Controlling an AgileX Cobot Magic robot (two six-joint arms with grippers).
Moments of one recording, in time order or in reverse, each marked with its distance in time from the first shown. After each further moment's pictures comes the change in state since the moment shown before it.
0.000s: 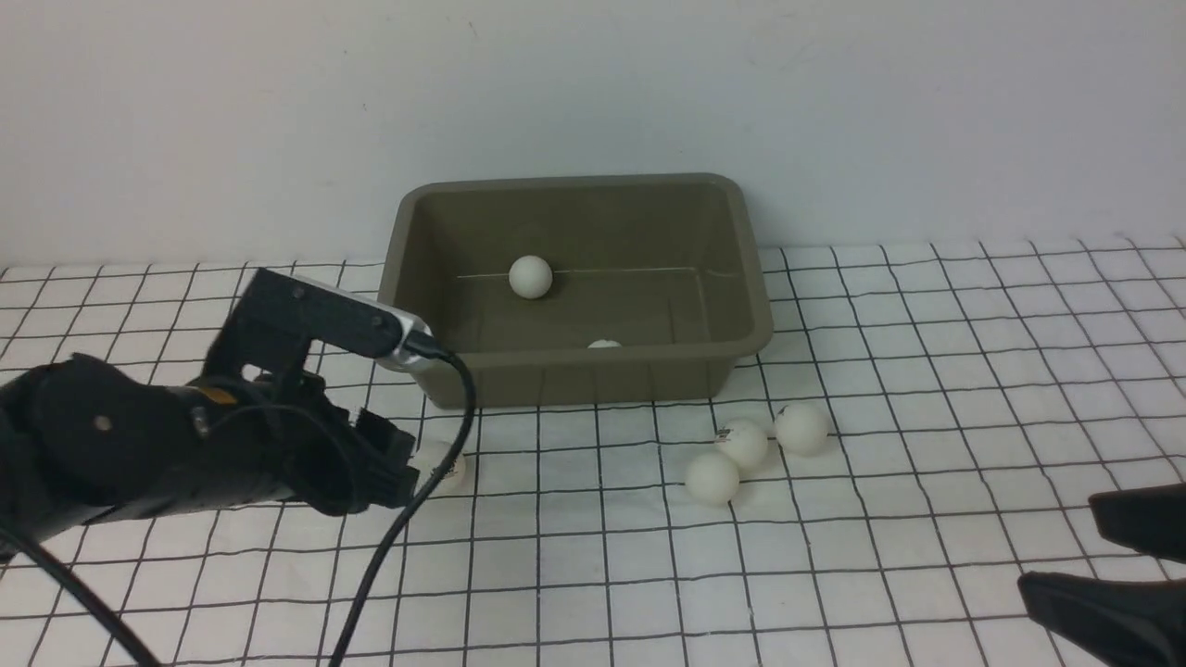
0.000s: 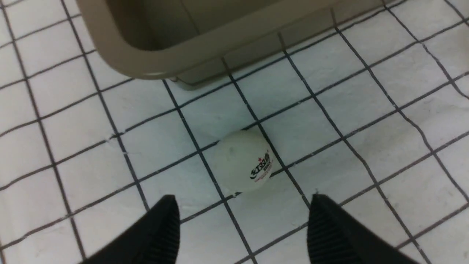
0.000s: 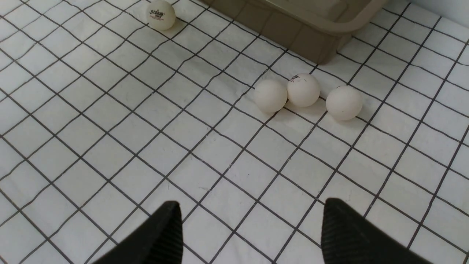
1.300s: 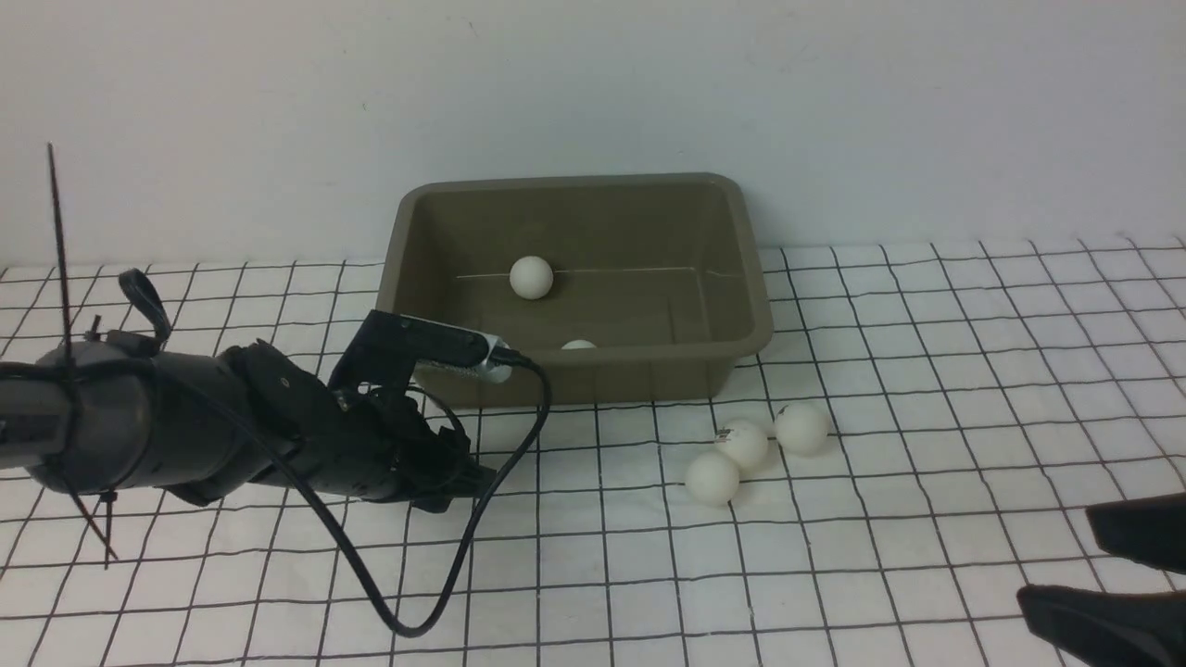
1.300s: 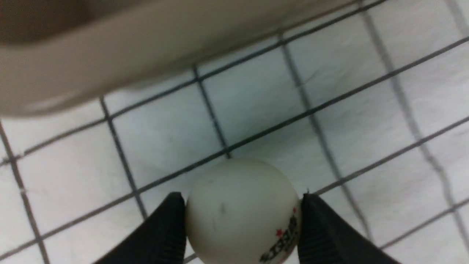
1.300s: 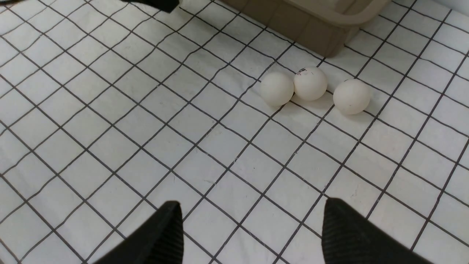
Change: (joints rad) right arm 0.000 0.000 0.000 0.000 0.021 -0.002; left arm -0.053 0.346 -0.176 -0.210 -0.016 0.098
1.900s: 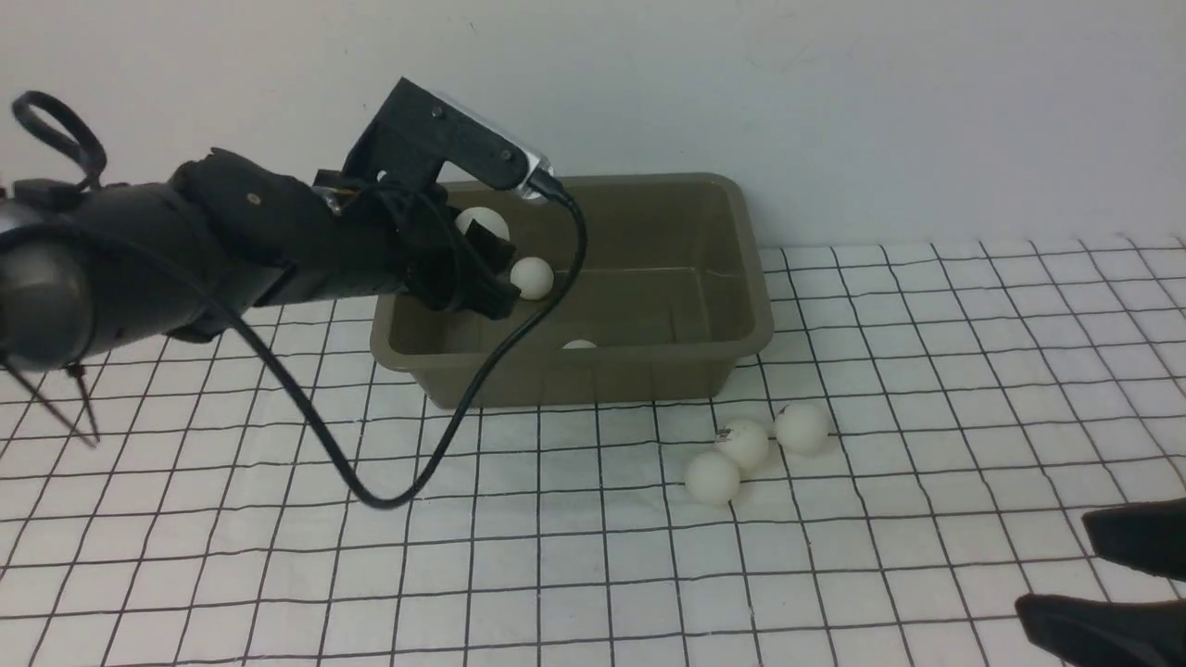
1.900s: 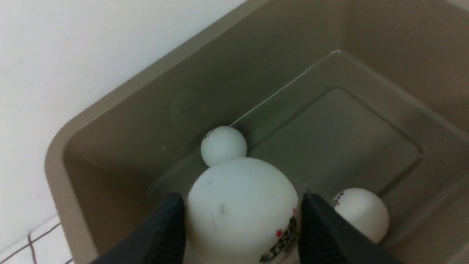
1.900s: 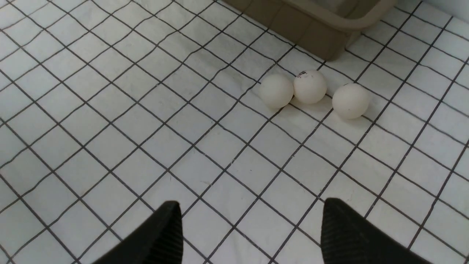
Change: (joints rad) right arm 0.000 0.000 0.000 0.005 -0.003 -0.034; left arm 0.023 0.030 -0.348 -0.038 -0.023 0.361
